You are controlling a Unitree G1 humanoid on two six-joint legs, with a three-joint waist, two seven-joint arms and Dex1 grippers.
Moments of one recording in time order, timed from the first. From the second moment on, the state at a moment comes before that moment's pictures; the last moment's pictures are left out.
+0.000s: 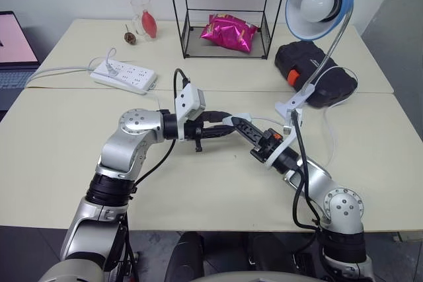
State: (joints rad) left arm -0.58 0.49 -0.13 -0.04 -0.35 0.41 -1.12; right arm -0.18 -0.07 -0.03 -0.40 1.37 0.80 -0.13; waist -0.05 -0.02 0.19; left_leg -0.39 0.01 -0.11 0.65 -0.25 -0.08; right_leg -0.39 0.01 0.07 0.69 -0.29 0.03
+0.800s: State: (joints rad) left arm -0.58 0.49 -0.14 -0.04 -0.35 0.40 -1.12; right arm -0.19 -0.10 -0.05 -0.39 1.40 0.79 -0.13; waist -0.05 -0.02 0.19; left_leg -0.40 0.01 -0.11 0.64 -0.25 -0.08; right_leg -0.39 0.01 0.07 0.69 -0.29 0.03
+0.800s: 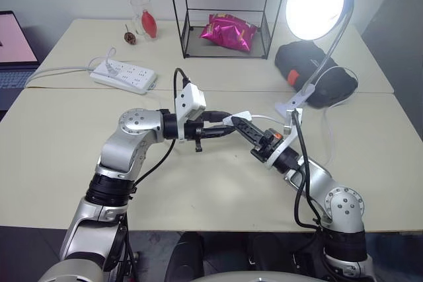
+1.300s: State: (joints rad) left arm -0.58 0.49 -0.18 0.12 -0.24 0.26 -1.10; right arm -0.09 -0.58 0.06 -0.66 1.10 0.87 0.15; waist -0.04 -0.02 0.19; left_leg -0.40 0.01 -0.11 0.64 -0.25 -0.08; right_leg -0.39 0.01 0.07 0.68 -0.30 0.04
